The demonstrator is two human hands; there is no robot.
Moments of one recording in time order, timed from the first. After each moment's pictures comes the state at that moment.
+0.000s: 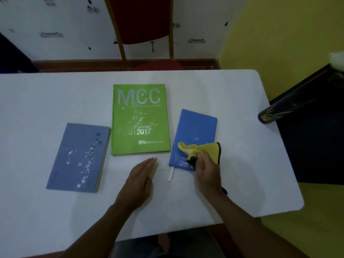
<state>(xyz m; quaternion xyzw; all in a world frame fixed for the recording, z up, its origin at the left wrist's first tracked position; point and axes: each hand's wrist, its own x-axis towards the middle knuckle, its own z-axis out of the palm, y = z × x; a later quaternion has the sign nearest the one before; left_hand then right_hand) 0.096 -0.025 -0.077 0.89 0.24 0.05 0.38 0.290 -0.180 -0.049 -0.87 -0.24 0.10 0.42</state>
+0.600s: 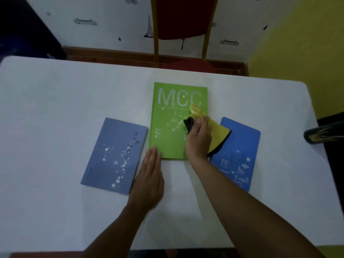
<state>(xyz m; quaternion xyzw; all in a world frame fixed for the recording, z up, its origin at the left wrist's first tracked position) 0.060 0.022 -0.099 0.90 0.32 0.10 0.29 0.264 0.032 -0.057 -0.87 -0.13 0.15 0.45</state>
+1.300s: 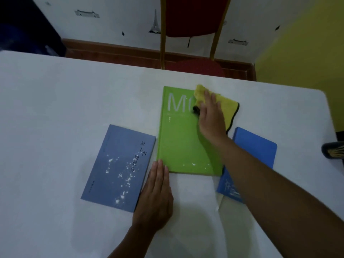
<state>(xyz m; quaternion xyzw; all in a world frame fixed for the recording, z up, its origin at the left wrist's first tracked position) 0.060 0.022 -0.104 0.93 0.32 0.04 0.17 0.343 0.092 -0.060 -0.87 -0.35 0.20 0.29</state>
